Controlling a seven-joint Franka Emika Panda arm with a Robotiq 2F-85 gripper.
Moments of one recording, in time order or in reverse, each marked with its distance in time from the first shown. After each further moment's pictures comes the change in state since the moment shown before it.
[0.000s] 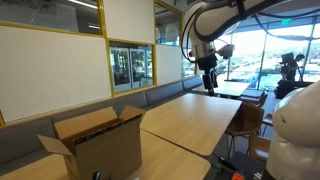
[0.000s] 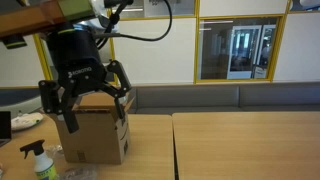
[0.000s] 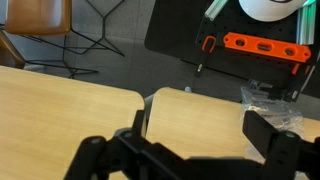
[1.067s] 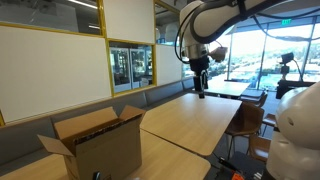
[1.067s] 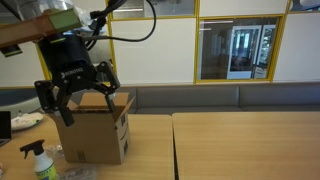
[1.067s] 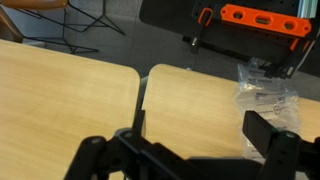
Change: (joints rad) arm 0.097 0.018 0.009 -0.011 0.015 0.097 0.082
